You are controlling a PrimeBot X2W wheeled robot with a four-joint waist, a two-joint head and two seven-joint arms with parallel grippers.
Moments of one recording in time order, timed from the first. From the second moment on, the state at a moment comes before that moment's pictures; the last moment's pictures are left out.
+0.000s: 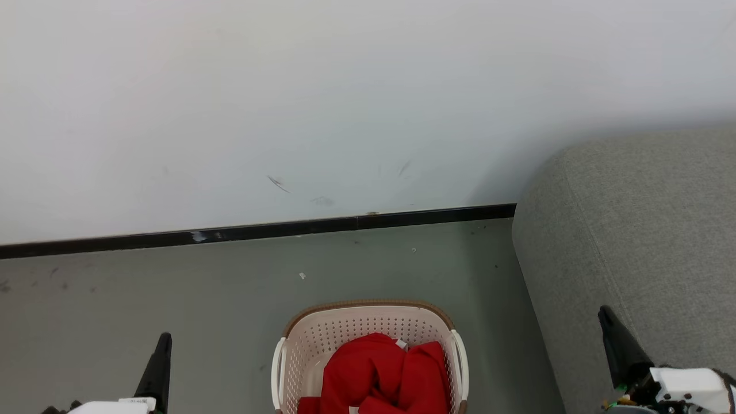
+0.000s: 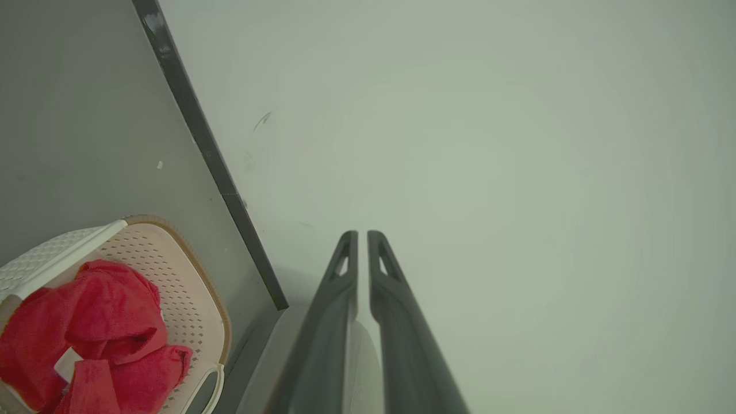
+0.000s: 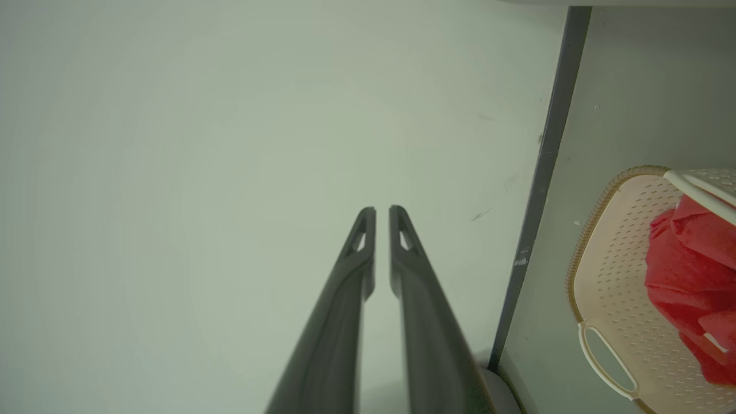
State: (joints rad) left arm -0.05 0.03 0.08 0.29 -1.61 -0.12 0.11; right arm -0.04 -0.03 -0.12 0.28 1.63 0.12 0.10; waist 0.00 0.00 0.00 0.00
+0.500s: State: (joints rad) left arm -0.01 0.01 0.04 0.31 -1.55 -0.12 0.08; right arm 0.00 -0.02 -0.10 0.30 1.57 0.12 0.07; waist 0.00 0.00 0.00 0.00
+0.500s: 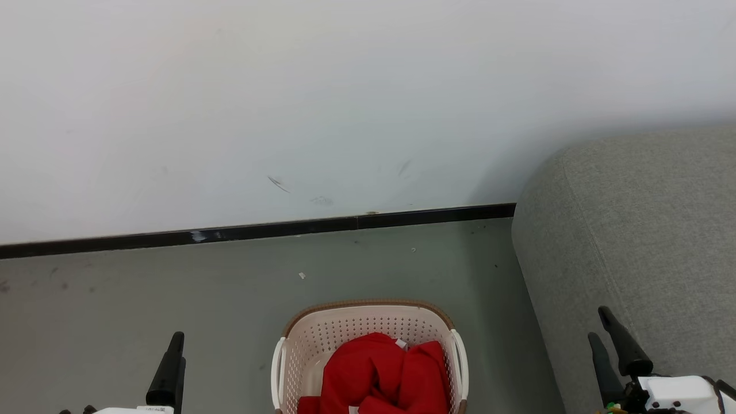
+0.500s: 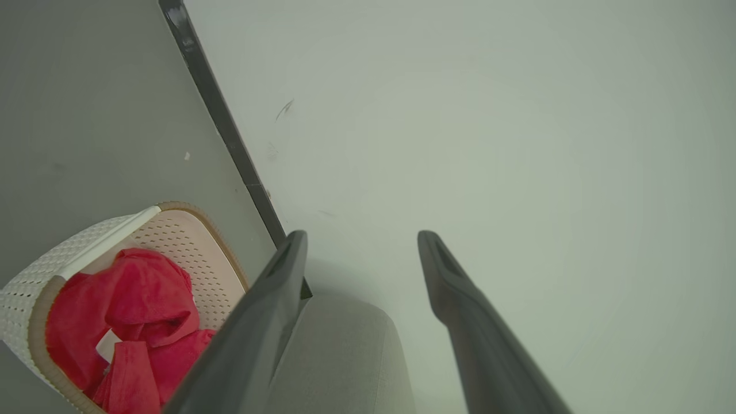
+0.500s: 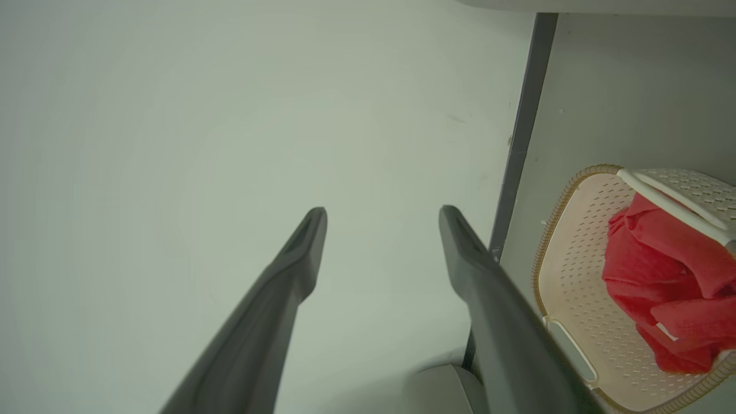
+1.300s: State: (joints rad) left arm -0.02 0.06 -0.03 0.26 -1.22 -0.08 0.00; right arm 0.00 -0.05 -0.07 0.24 1.21 0.12 -0.01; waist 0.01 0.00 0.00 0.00
